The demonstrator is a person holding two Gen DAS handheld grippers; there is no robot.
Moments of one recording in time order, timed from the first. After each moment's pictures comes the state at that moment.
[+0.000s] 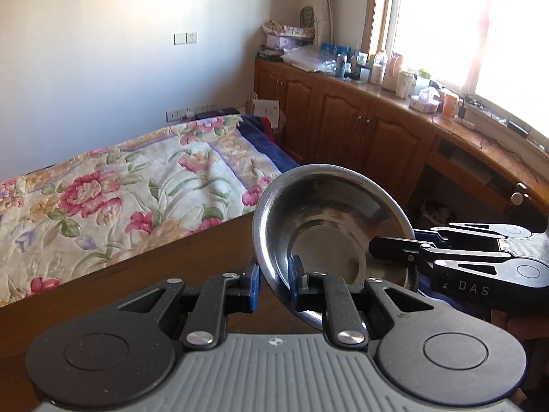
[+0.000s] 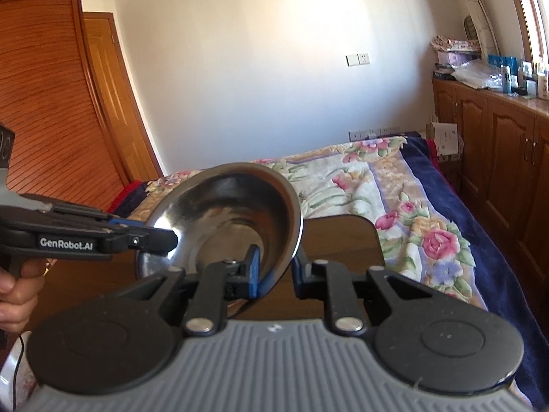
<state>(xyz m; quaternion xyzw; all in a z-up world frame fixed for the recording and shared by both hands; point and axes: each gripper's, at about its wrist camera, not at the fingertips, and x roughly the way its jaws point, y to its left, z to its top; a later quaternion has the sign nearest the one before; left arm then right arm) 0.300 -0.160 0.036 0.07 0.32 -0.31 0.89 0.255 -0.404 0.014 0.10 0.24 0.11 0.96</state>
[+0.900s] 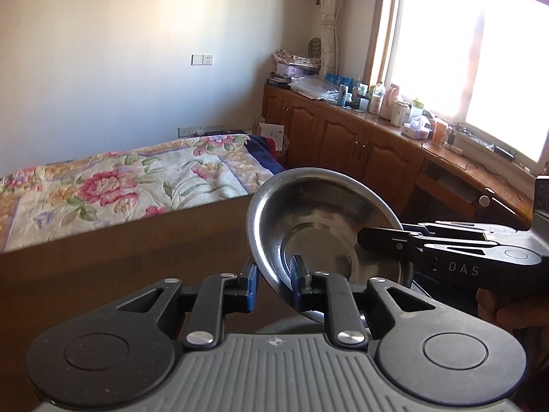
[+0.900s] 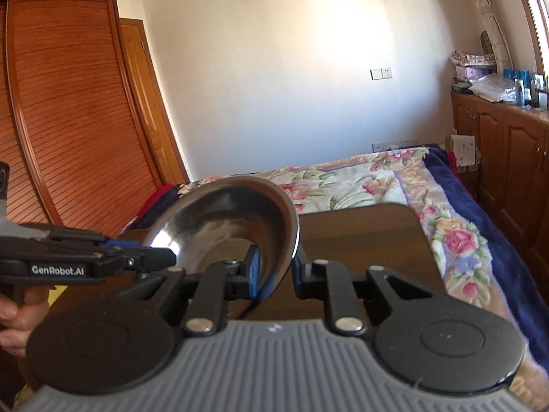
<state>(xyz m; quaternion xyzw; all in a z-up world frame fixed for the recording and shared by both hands) 0.199 -0.088 0.030 0.02 0.29 -0.30 0.91 0.188 -0.364 0.012 0.10 0.21 0.14 0.96</state>
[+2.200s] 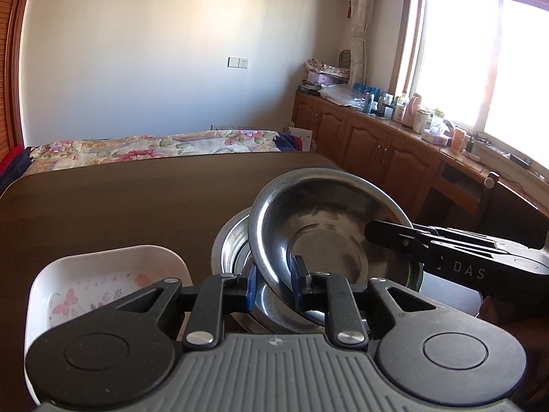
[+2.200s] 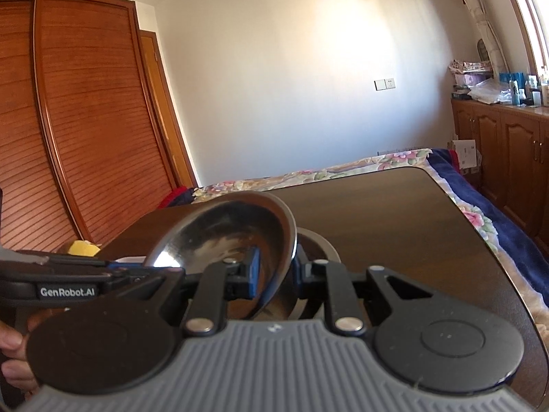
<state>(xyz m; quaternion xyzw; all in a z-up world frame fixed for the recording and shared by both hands) 0.098 -0.054 -0.026 0.00 0.27 -0.24 0.93 0.115 -0.325 -0.027 0.10 0.17 0.14 0.97</state>
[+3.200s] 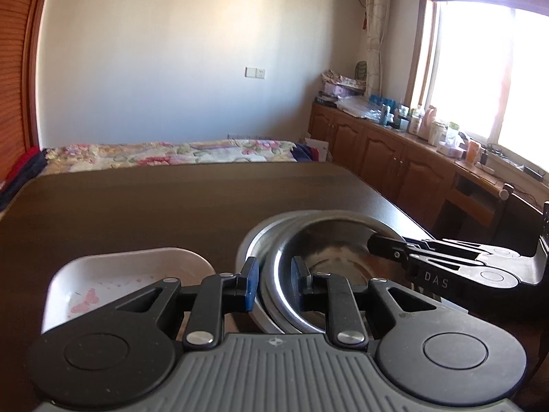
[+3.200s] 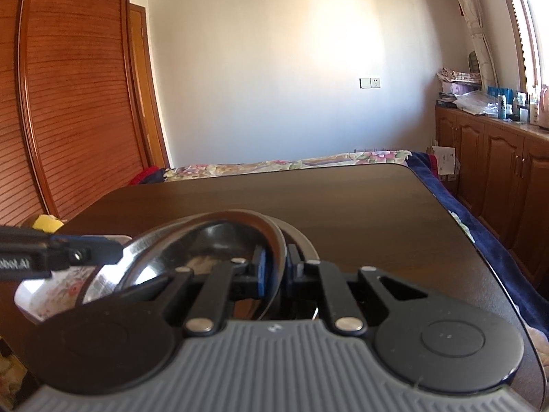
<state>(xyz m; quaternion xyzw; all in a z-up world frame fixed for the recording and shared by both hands) 0.083 -0.049 -0.027 -0.01 0.25 -0.21 0.95 0.124 -0.305 -0.038 0.05 0.19 0.09 0.98</state>
